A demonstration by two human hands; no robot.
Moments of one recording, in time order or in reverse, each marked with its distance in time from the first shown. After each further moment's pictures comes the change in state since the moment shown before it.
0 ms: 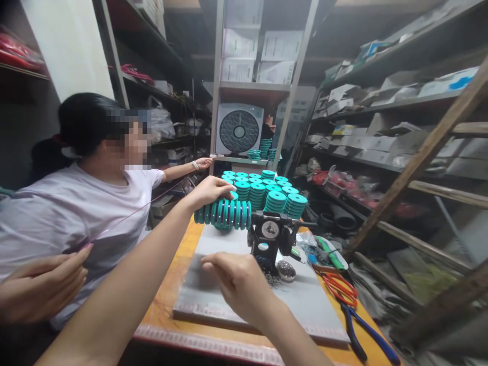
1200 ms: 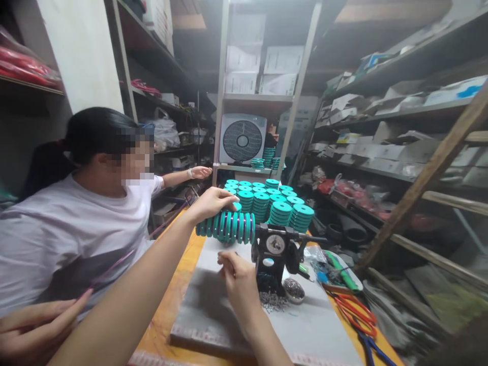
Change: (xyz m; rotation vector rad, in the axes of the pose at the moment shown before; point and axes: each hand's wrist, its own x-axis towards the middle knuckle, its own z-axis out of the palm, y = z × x) left_hand 0.000 -0.003 0.001 0.061 0.033 0.041; right_hand 0.015 0.065 0.050 0.086 0.364 0.185
